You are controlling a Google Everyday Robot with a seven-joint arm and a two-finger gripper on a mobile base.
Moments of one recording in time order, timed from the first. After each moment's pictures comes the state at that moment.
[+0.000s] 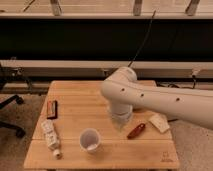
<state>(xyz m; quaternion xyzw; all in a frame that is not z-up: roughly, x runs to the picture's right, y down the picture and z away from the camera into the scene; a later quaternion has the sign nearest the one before) 0.088 0.179 0.632 -0.38 -0.13 -0.37 0.84</state>
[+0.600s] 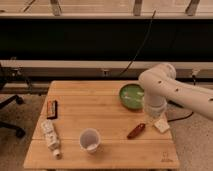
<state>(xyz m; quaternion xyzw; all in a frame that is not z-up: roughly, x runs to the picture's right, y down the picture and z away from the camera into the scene) 0.235 0.151 0.676 -0.41 -0.03 -0.20 0.89</state>
